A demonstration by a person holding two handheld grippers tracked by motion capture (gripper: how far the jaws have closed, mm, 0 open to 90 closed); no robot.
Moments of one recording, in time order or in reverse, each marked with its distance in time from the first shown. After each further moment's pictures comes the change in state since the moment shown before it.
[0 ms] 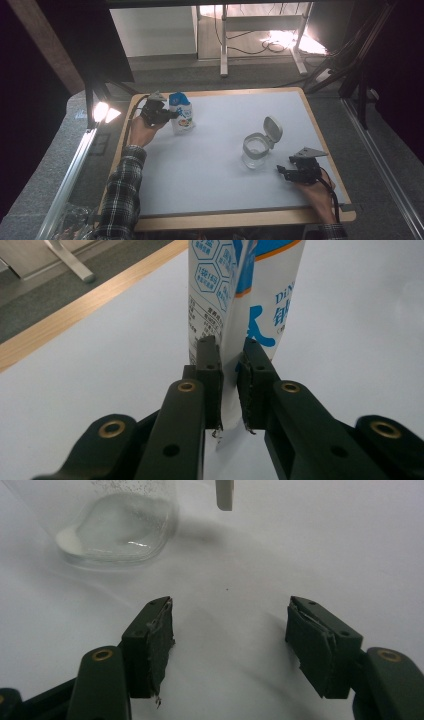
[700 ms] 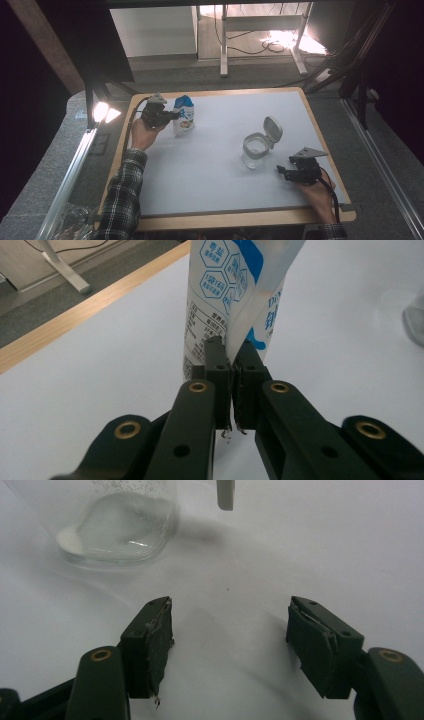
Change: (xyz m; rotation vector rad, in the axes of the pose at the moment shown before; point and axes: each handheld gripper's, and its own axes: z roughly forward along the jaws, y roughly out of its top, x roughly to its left) left arm -0.011 -0.002 -0.008 -0.044 -0.034 -0.015; right arm 0.000 0.000 0.000 0.000 0.002 -0.001
